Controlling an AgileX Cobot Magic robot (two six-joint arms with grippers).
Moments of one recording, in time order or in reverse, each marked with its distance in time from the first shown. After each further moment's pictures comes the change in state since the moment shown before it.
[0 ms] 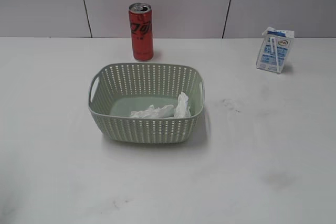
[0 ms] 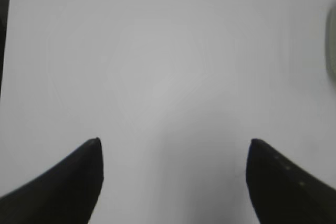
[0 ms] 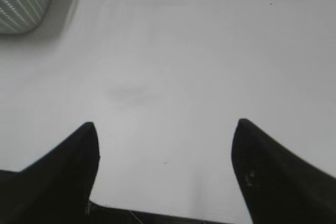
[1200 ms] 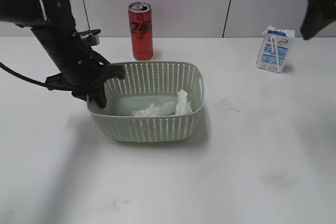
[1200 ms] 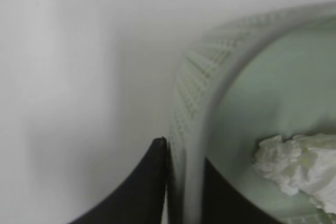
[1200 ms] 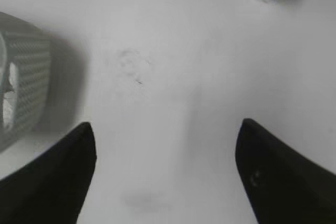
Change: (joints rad) left arm -0.468 1.035 -0.339 -0.220 -0.368 -0.315; right arm 0.001 1.214 -0.897 -0.033 0.098 -0.020
